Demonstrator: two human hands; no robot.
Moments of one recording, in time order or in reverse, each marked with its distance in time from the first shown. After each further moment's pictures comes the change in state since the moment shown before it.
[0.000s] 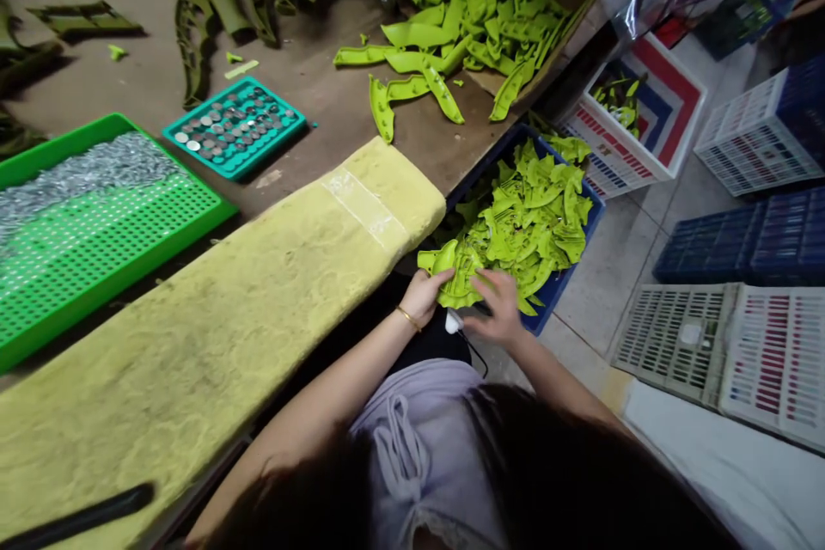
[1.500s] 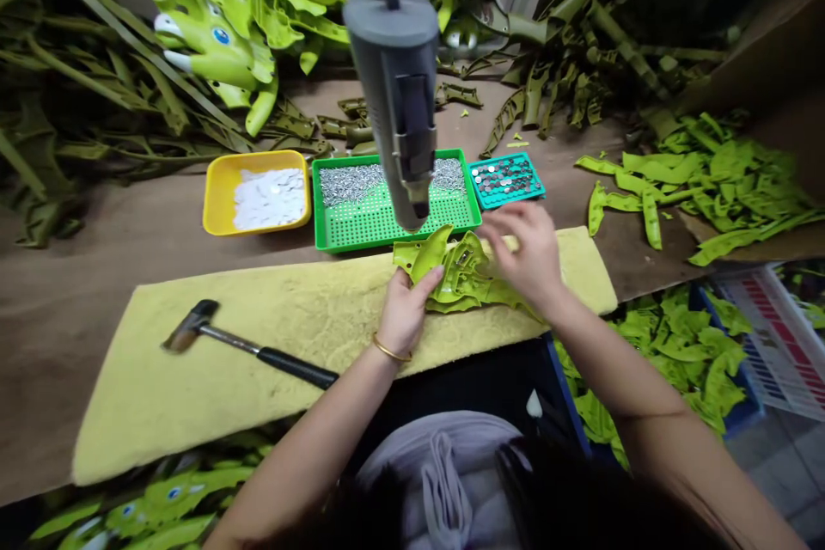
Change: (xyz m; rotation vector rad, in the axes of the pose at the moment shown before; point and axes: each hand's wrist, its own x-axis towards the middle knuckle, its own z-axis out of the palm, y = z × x) left_hand -0.136 0.114 -0.155 -0.297 0.576 0.711; right_hand 0.200 -0.235 0.138 0.016 -0.172 -0.686
